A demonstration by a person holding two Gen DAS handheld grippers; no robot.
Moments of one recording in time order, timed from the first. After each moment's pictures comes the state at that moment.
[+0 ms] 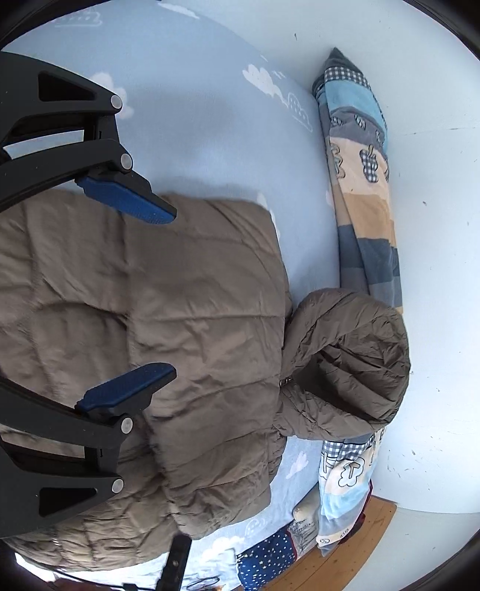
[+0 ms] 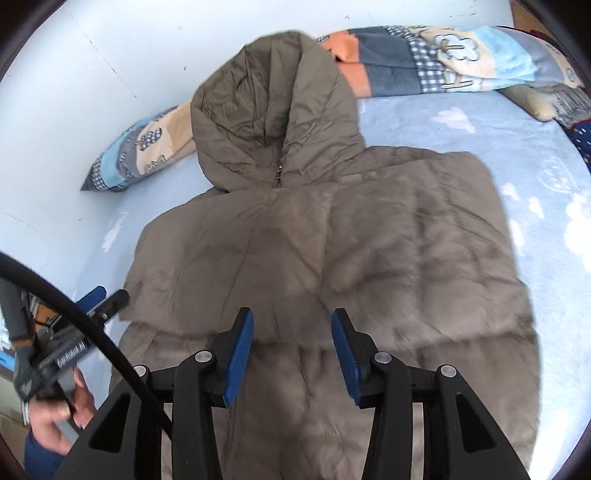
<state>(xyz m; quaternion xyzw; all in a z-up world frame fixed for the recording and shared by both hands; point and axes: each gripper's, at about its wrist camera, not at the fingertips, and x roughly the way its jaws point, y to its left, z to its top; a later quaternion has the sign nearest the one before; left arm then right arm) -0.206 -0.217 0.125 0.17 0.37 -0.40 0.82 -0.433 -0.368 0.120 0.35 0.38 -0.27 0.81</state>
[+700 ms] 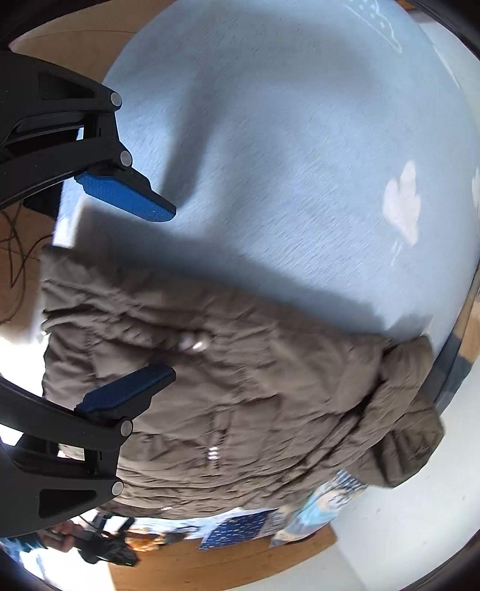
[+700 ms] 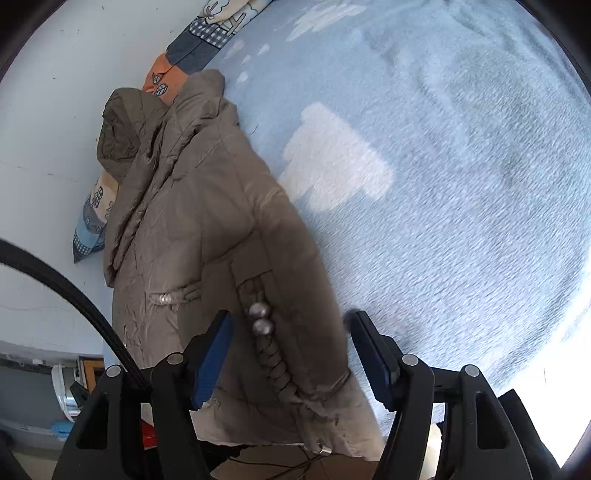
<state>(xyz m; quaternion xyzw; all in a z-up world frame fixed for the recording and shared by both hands) -0.254 0.036 0.026 0.02 0.59 -0.37 0.72 -0.722 -0.275 0.044 0.58 0.32 -0.31 0.68</state>
